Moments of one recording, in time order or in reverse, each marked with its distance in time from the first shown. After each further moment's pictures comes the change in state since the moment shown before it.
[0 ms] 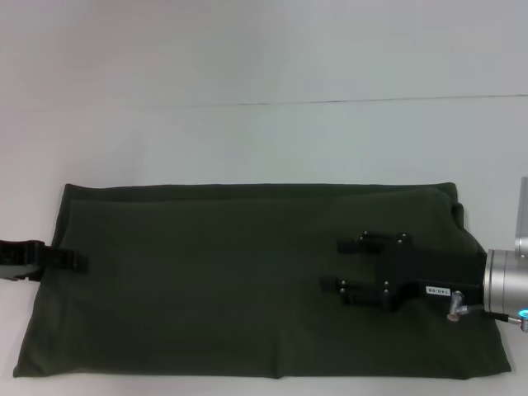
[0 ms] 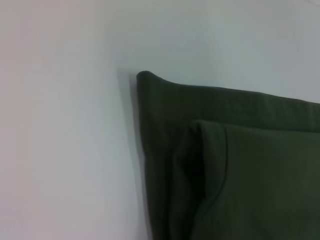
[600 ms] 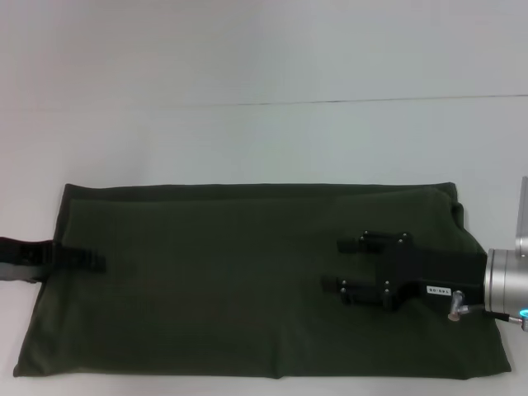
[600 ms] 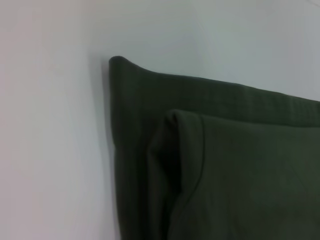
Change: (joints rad) left arm -0.022 -0.002 -0.008 -0.050 -0.013 0.007 -0.009; right arm 0.000 -0.002 0.000 -0.001 -0.001 0.000 0.000
